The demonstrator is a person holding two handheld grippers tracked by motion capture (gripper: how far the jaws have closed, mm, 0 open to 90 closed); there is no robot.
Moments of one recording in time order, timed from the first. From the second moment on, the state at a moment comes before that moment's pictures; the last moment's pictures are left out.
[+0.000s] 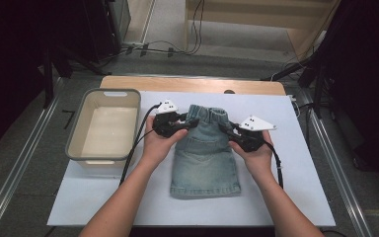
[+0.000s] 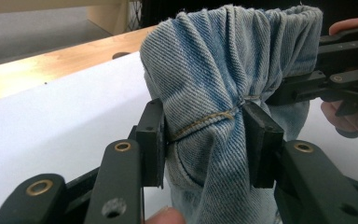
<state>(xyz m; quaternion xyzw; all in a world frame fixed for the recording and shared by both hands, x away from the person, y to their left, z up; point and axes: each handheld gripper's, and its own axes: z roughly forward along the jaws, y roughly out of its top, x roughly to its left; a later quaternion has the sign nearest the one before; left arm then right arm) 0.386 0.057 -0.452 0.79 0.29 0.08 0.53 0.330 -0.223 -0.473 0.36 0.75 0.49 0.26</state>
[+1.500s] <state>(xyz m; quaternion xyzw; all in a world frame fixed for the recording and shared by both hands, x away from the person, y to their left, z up) 0.324 0.071 -0.479 0.80 0.26 0.04 0.54 0.266 -0.225 -0.504 0.33 0.77 0.51 0.22</state>
